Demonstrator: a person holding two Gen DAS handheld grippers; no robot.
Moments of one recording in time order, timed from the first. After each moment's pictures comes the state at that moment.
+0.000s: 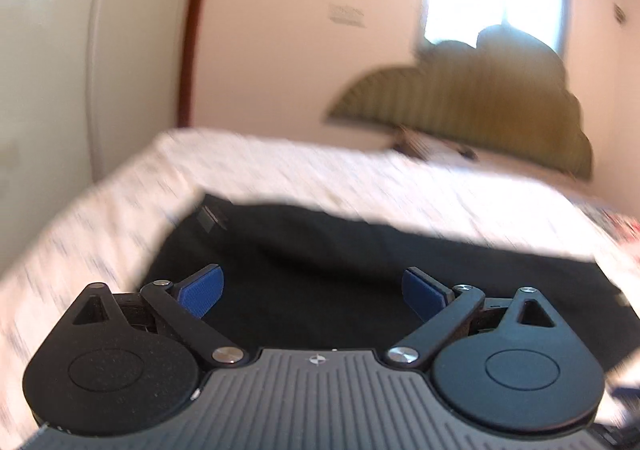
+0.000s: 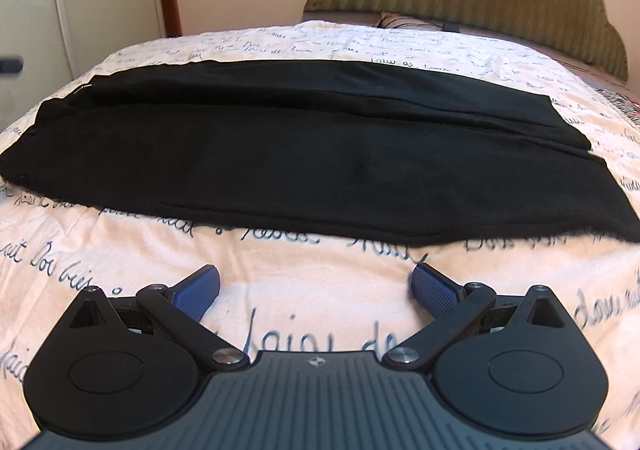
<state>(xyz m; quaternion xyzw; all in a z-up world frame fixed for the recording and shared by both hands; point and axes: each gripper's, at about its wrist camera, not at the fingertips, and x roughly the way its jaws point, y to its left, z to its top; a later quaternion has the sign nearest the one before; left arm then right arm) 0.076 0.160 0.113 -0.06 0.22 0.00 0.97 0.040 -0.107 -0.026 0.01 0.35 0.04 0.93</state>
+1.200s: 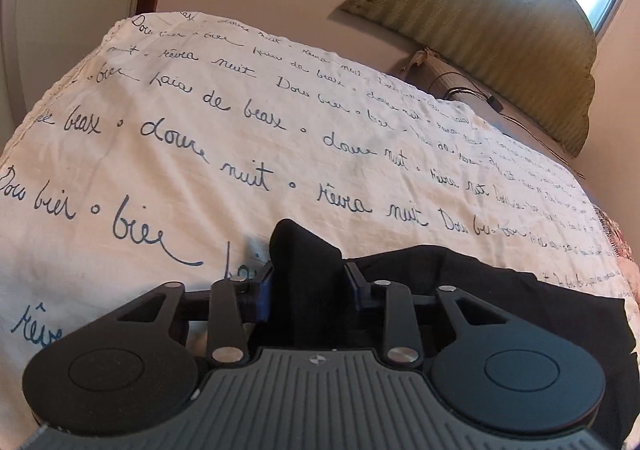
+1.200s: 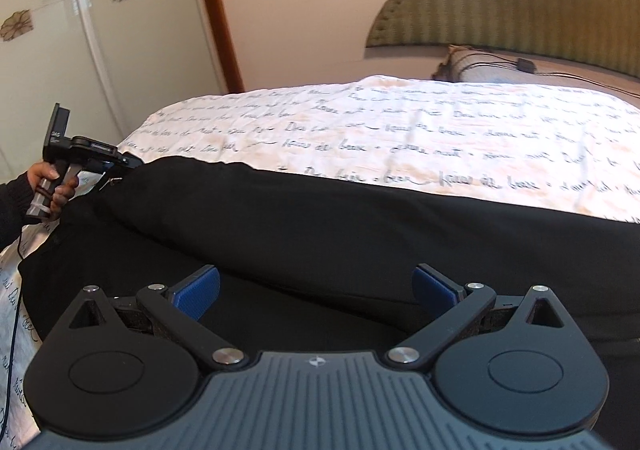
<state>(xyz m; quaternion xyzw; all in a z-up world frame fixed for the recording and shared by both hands) 0.392 0.327 0.005 -0.14 0.40 -0.11 0.90 0.194 -0.121 0.043 0.04 0.32 0.16 0.93</state>
